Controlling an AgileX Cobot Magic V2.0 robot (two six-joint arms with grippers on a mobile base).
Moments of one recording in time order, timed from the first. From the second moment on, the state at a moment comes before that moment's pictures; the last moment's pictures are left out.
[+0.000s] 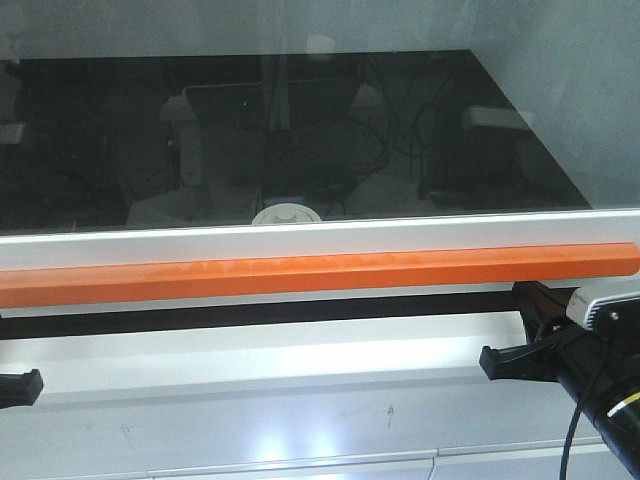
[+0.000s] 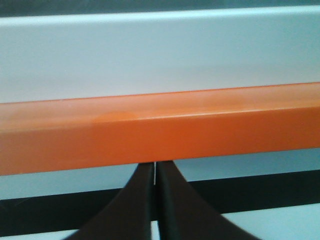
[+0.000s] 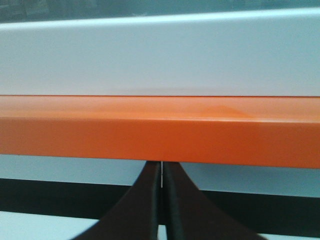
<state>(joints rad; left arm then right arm) -0.03 0.95 -0.09 -0.05 -0.56 0.00 0.33 1.27 -0.18 0.19 -0.87 -0.04</state>
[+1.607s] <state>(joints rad) -0.03 0.89 -0.14 -0.02 -0.41 -0.02 0.33 1.24 -0.18 0.17 -0.86 -0.08</state>
